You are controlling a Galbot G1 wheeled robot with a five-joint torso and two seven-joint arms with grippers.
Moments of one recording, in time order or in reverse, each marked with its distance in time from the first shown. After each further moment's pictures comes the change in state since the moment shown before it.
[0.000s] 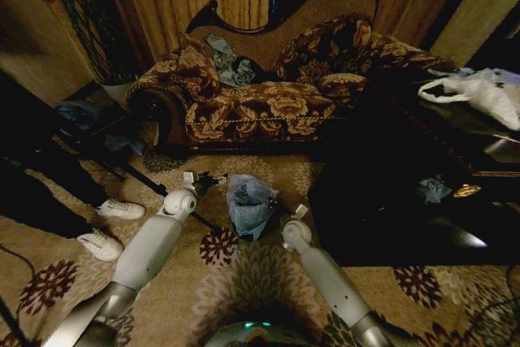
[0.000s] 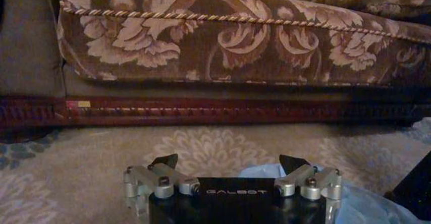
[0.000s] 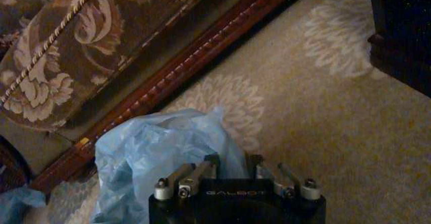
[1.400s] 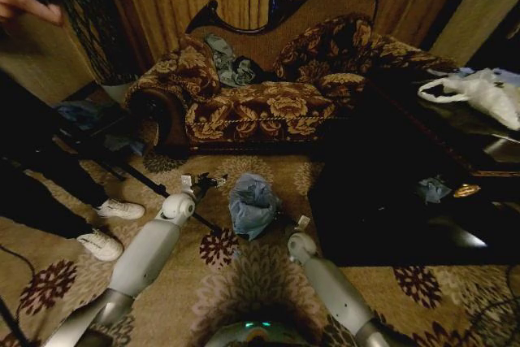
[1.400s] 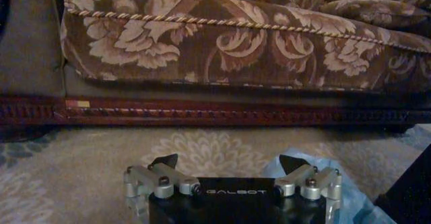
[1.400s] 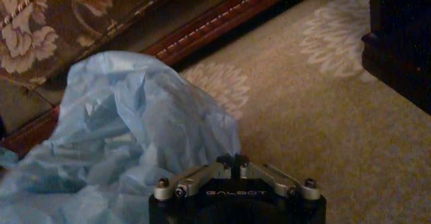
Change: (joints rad) left arm 0.053 0.006 -0.023 -0.033 -0.005 -0.041 0.015; right arm -0.033 0.011 -0.012 -0.199 -0.195 0.085 -0.197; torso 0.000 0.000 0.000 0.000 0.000
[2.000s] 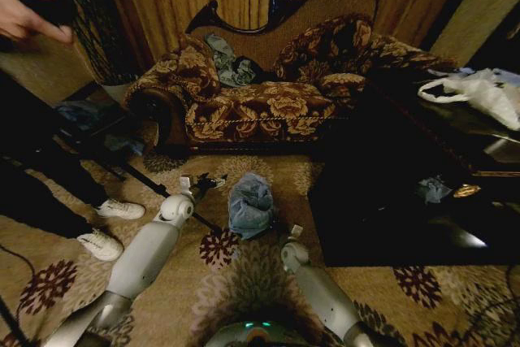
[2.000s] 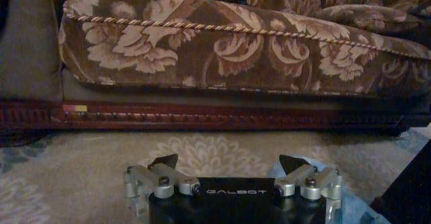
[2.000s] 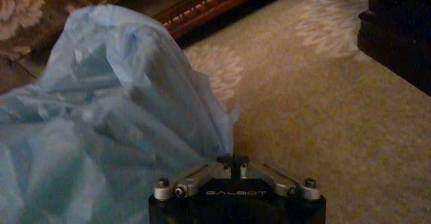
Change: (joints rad) left arm 0.012 0.007 -0.011 -0.009 -0.002 -0.016 0.019; right arm -0.020 0.058 -0.001 -0.110 -0.098 0.054 -0.030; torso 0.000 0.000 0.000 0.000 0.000
